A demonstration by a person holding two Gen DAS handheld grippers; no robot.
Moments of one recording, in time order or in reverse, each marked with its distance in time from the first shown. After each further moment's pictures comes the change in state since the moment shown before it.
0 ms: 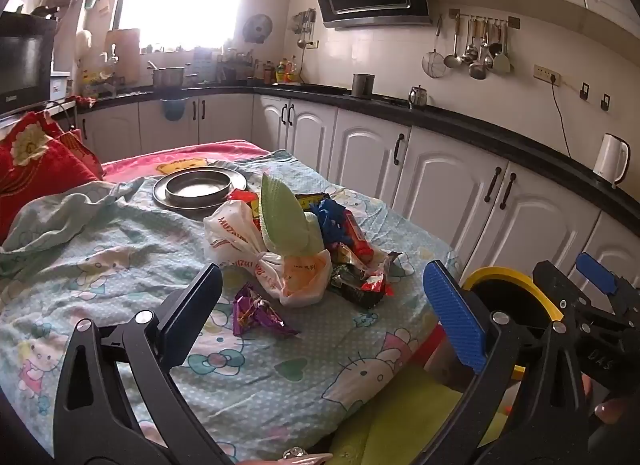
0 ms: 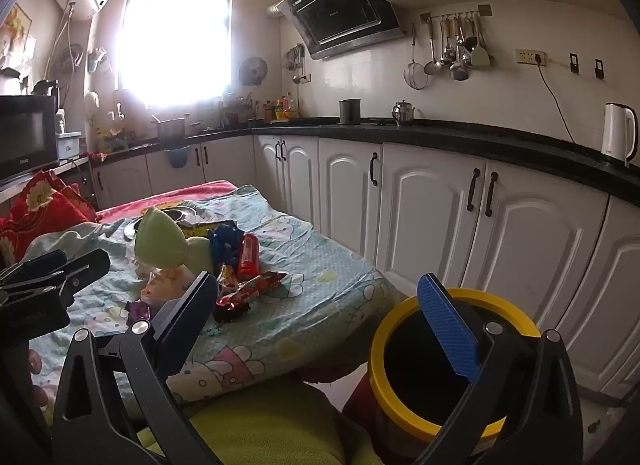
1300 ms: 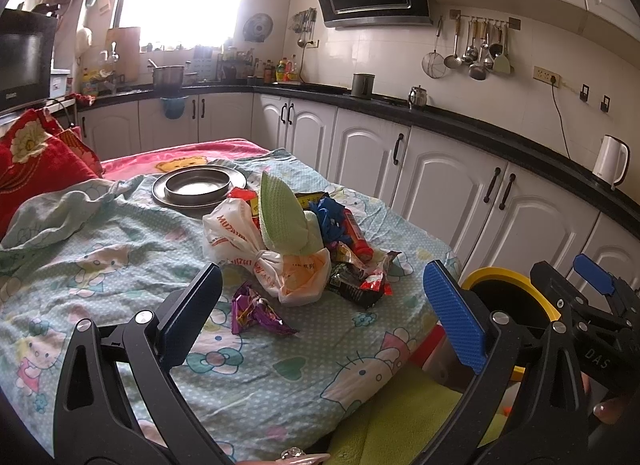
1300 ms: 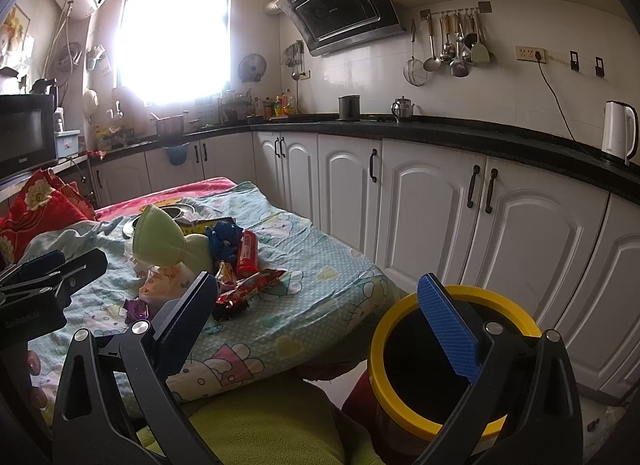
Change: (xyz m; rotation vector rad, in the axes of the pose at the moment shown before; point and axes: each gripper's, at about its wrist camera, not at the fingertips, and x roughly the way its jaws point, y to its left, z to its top) left arm 0.000 0.000 0.000 -0.004 0.001 -0.003; right arm 0.002 0.000 -0.001 -0.001 0.009 0.000
